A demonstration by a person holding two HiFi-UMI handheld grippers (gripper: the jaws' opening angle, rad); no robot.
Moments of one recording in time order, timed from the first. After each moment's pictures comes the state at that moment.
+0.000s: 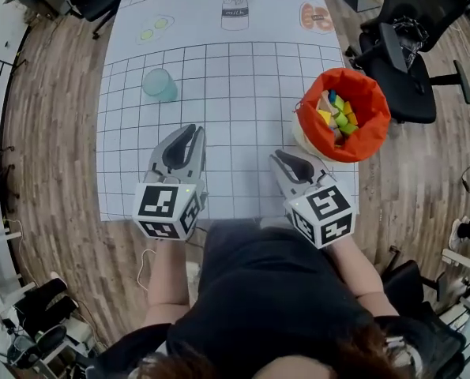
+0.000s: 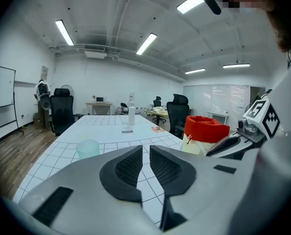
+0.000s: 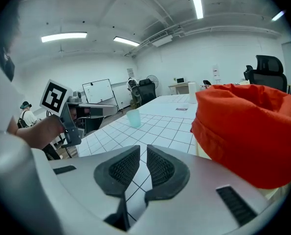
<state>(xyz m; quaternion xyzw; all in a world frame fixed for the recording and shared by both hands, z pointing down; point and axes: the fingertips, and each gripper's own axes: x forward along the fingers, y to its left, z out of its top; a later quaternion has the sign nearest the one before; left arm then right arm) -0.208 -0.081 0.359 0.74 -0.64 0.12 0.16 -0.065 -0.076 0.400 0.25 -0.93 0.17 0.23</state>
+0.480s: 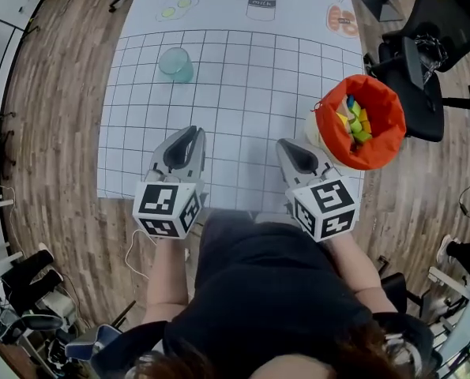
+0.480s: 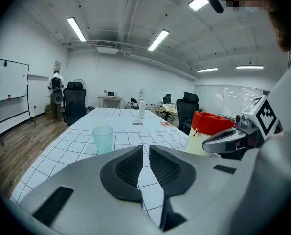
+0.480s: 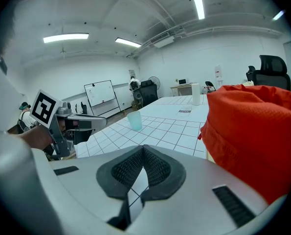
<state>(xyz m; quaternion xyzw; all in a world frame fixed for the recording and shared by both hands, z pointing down) -0.231 -0.046 0.383 0.69 -0.68 0.11 0.20 -0.086 -0.087 0.401 0.24 -0.93 0.17 0.22</state>
